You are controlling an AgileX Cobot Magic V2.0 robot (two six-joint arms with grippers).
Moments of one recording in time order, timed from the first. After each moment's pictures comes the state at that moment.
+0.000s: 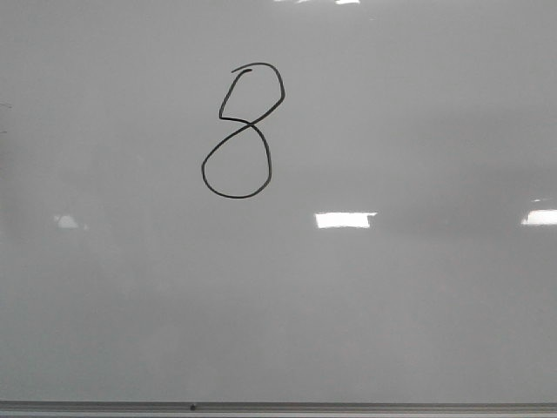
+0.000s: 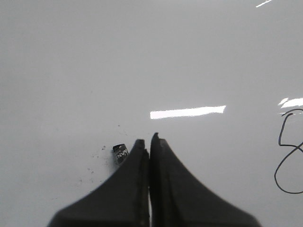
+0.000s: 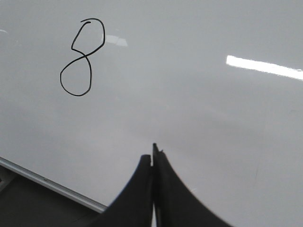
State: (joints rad) left arm -0.03 0.40 -0.48 -0.35 0.24 0.39; right arm 0.19 0.38 -0.39 0.44 0.42 -0.42
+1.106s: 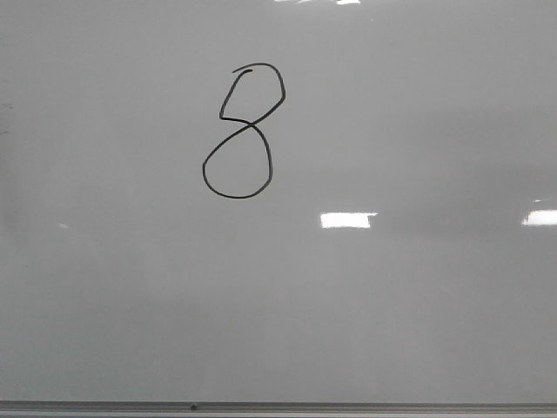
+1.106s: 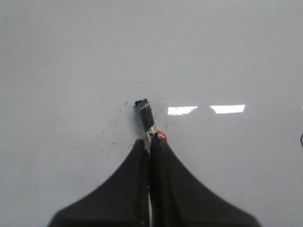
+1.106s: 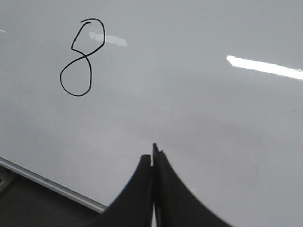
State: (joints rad) left arm -0.03 0.13 -0.22 0.03 0.24 0.02; right arm 0.19 0.38 -0.39 0.44 0.42 -0.42
